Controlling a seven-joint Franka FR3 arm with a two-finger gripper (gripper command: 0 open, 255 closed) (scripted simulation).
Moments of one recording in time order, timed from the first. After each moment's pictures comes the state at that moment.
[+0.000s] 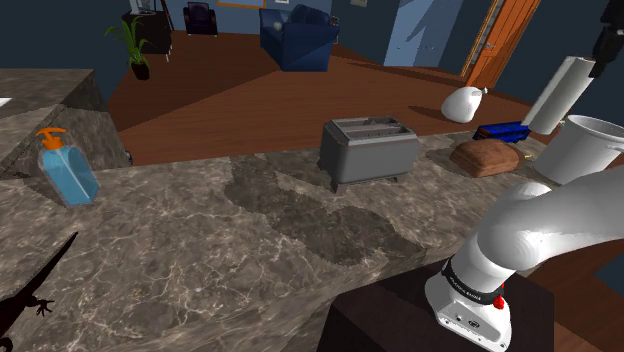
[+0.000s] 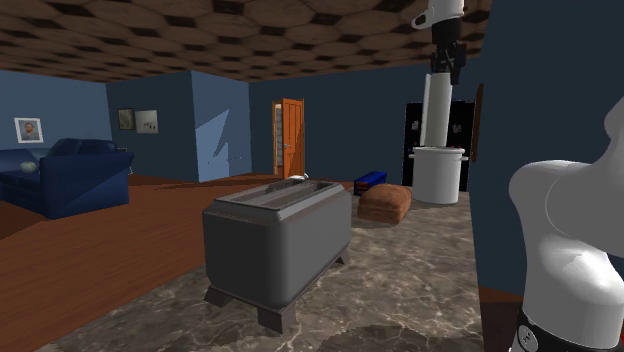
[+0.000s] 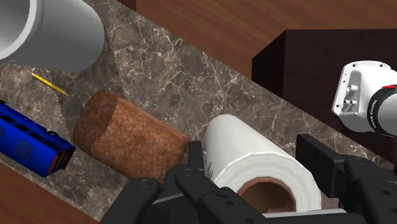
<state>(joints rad) -0.13 -0.60 -0.82 -1.59 -0.67 1.21 -1.18</state>
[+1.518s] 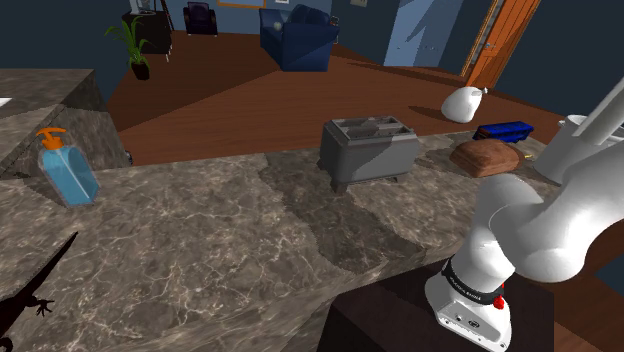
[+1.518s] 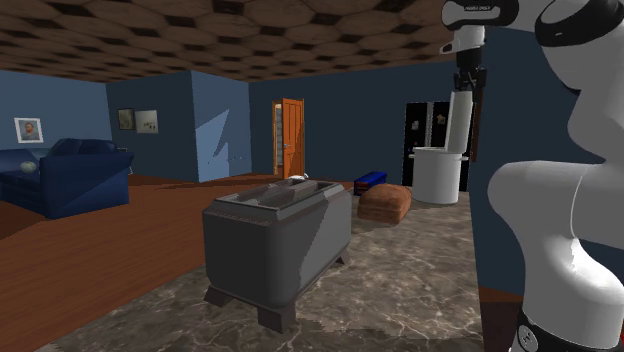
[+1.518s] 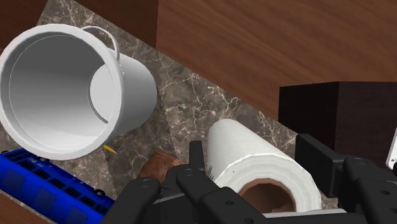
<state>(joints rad) 0.51 -0.58 -1.67 -1.03 -0.82 1.27 -1.58</state>
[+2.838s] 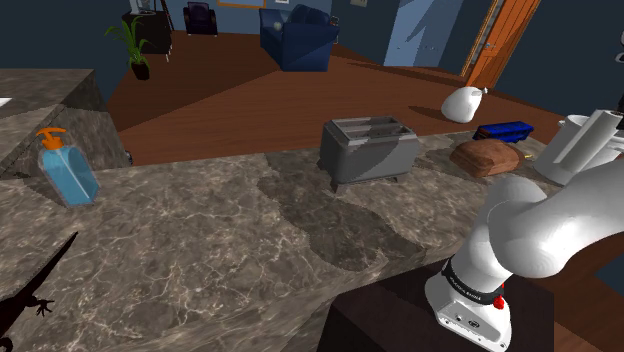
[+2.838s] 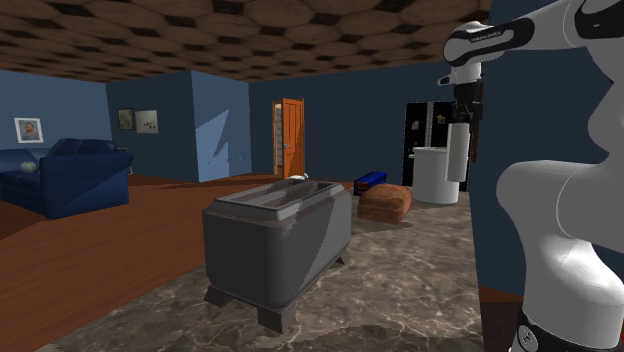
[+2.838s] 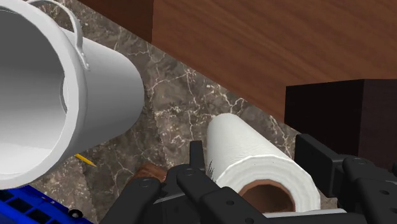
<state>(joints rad) 0.19 -0.61 -1.53 -1.49 -0.80 1.55 -1.46</state>
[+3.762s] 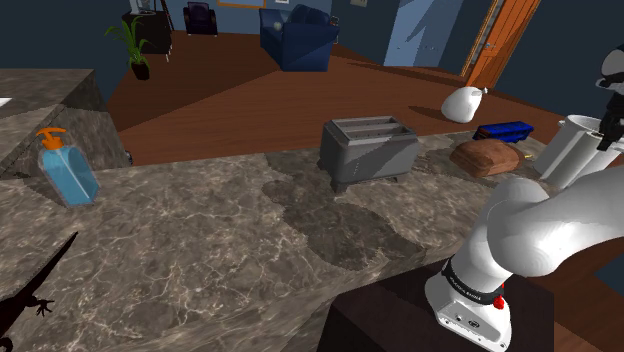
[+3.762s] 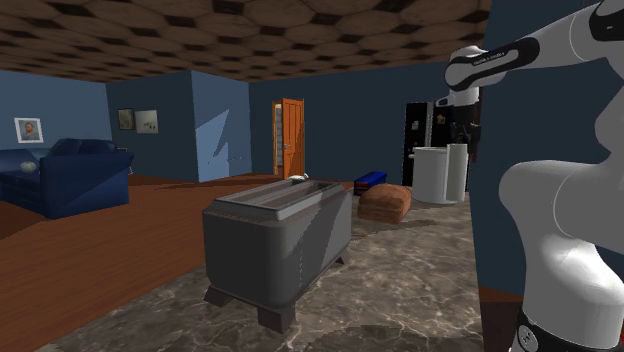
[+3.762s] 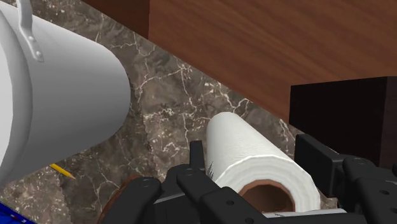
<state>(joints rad) 0.12 -0.66 -1.53 -1.69 -0.85 1.70 -1.40</state>
